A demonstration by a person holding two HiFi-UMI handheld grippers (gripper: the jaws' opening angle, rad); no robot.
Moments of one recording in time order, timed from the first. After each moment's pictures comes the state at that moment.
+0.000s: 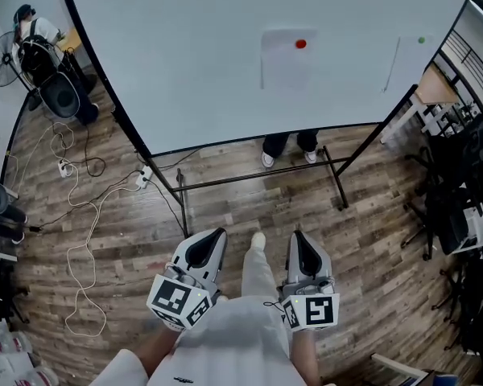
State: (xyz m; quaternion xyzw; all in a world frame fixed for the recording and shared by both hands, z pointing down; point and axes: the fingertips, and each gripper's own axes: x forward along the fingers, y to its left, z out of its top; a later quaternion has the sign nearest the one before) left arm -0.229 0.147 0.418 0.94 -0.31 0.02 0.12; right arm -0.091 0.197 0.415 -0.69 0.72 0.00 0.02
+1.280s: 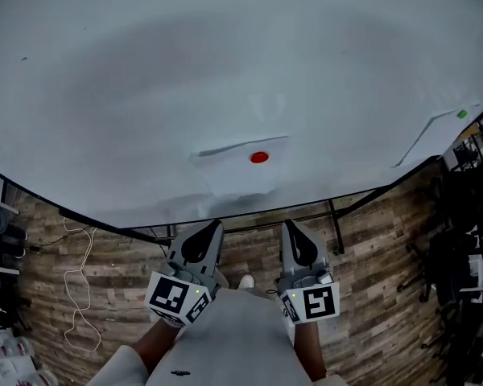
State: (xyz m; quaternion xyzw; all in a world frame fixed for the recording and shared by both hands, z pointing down) left arm -0.027 -0.141 0.374 0.93 -0.36 0.02 0.09; right arm 0.096 -0.110 0.372 -0.62 0.78 0.02 0.03
